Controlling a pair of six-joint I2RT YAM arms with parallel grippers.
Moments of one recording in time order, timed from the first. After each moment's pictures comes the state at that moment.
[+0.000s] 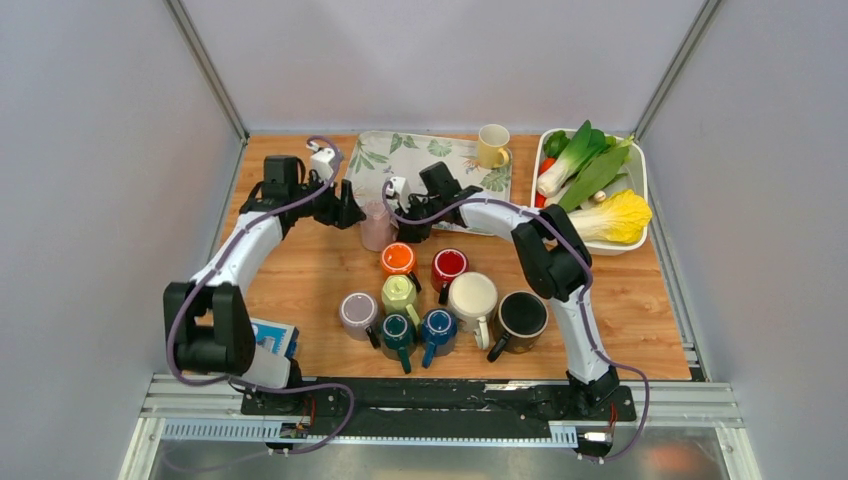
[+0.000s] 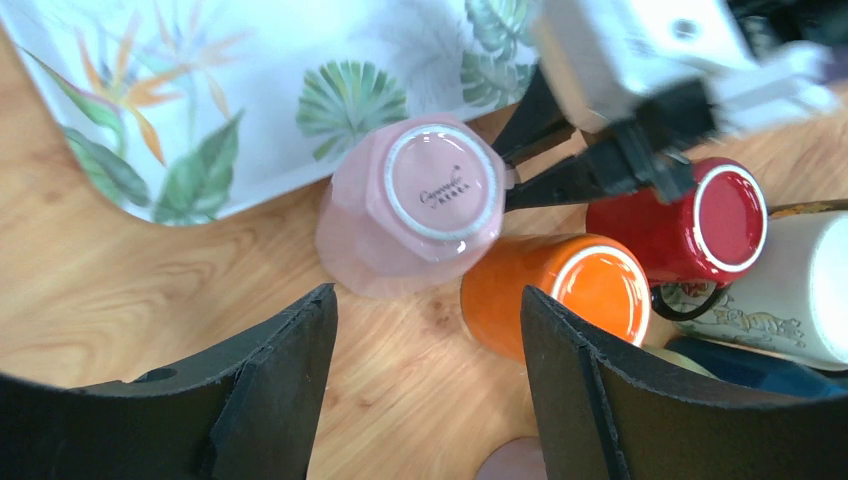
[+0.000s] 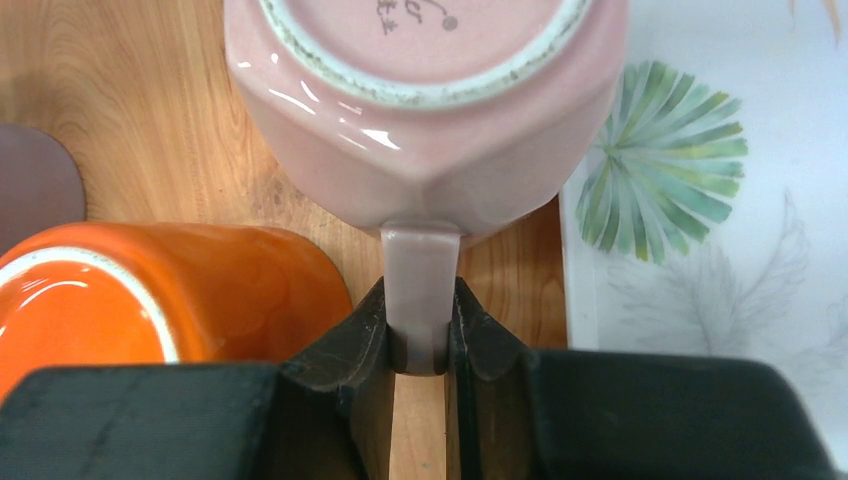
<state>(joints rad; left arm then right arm) -0.06 1.46 1.07 -0.32 0.64 0.10 0.62 2.24 1.67 -0.24 -0.66 -0.39</state>
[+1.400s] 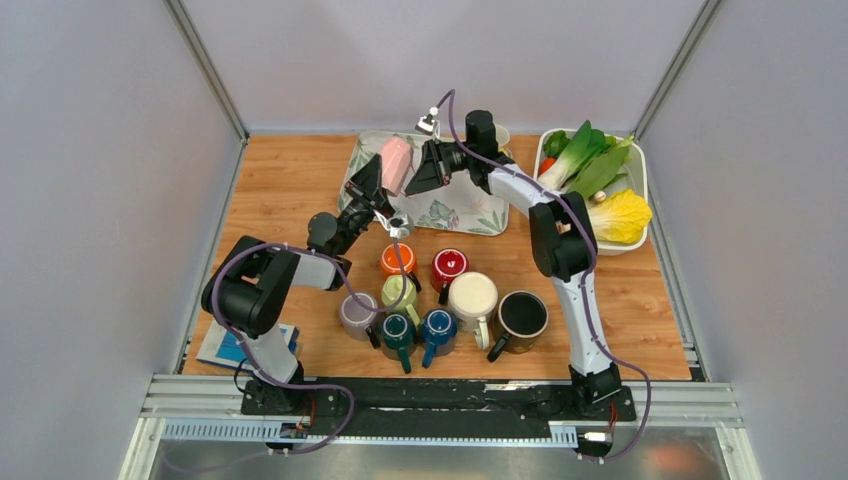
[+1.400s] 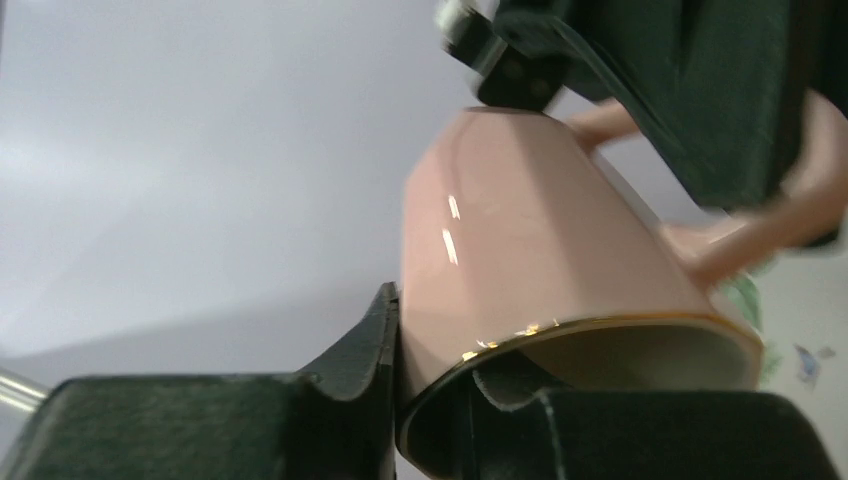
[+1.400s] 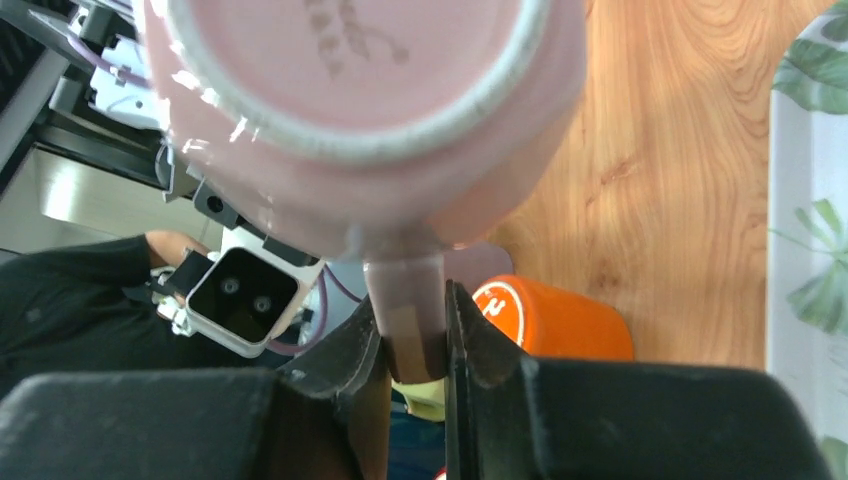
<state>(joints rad) -0.38 1.75 0.63 1.47 0.28 1.35 0.40 2.39 1.94 0.34 -1.48 0.86</state>
